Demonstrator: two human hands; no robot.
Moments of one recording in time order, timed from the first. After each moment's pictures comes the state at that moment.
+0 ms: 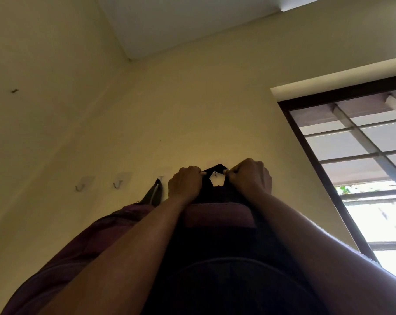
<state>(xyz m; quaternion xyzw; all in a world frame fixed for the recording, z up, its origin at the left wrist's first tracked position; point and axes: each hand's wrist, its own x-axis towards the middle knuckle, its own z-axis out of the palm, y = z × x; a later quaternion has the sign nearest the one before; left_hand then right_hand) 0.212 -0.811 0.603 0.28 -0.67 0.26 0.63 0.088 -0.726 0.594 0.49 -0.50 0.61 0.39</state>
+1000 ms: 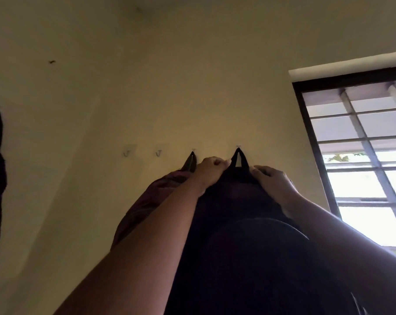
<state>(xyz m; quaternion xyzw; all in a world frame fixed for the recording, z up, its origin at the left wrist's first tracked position) 0.290 -0.711 0.510 0.18 -0.79 -0.20 0.56 0.143 -0.638 0.481 0.56 -0.49 0.65 0.12</state>
